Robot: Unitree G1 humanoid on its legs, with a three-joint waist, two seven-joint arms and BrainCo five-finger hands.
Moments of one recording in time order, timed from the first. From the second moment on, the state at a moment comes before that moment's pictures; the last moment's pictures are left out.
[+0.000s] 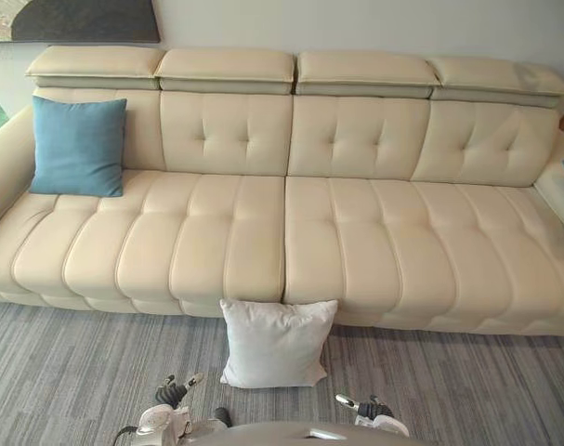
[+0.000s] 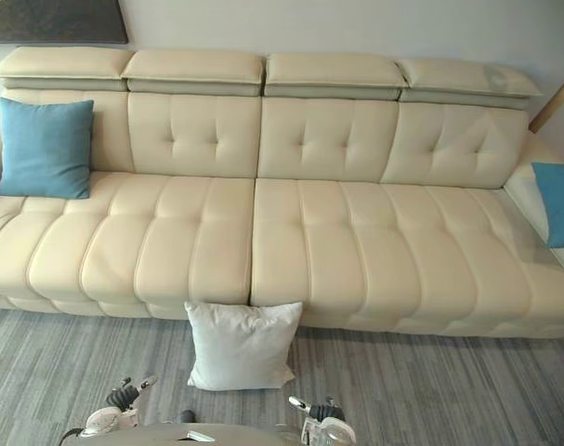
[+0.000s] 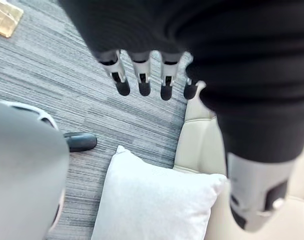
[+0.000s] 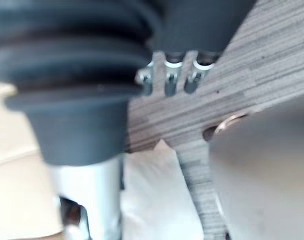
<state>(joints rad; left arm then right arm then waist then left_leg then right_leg) 0.05 0.04 0.25 1.08 -0.02 -0.05 0.06 0.05 -0.01 -0.31 1.00 -0.01 0.02 -0.14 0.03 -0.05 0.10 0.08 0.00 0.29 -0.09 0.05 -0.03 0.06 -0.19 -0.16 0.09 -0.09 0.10</state>
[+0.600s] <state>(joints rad) -0.40 0.17 0.21 0.84 -0.25 -0.09 0.20 -0.45 -0.13 -0.15 0.72 0.00 0.01 -0.31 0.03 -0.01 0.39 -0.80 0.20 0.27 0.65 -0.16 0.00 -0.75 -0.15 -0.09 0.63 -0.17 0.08</state>
